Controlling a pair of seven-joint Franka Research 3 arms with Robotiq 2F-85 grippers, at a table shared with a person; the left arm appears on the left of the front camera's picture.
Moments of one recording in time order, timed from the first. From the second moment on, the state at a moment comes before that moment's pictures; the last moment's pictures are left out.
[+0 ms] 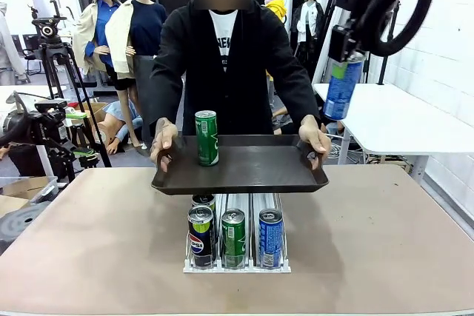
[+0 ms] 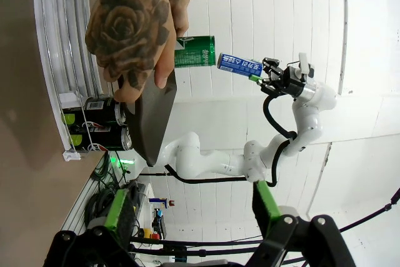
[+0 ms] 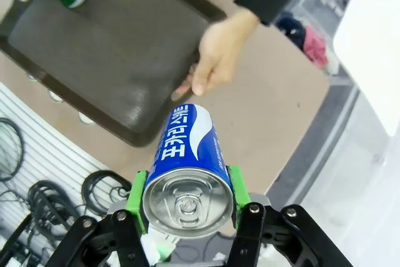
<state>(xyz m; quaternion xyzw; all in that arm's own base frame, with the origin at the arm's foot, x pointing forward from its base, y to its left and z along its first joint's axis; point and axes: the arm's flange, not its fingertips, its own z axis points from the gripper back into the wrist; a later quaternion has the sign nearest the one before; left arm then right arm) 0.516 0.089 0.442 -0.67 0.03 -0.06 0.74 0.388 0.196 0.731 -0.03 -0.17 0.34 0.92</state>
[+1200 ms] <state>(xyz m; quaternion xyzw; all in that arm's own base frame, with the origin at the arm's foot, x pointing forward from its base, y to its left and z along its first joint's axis) 0.516 0.089 0.441 -0.67 0.03 -0.06 0.74 0.490 0.312 0.664 0.01 -0.10 0.45 0.89</state>
